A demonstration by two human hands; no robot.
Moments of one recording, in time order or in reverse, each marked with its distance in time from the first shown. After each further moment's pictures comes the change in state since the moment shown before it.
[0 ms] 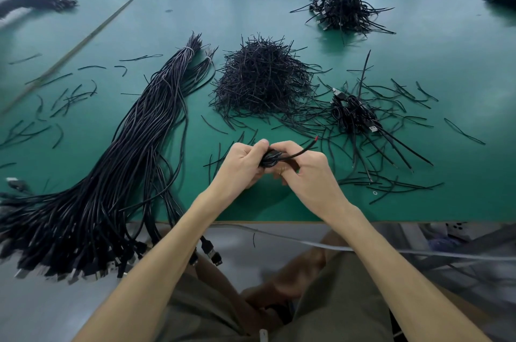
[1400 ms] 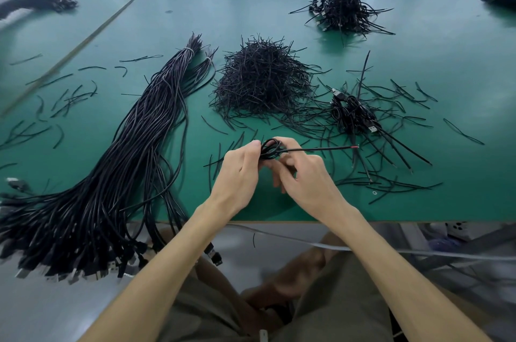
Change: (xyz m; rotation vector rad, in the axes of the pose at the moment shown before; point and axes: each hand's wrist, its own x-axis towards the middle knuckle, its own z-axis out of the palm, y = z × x) left_hand -0.007 -0.017 0.004 0.231 0.173 0.240; right_hand -0.003 -0.011 -0.001 -0.070 -0.040 -0.010
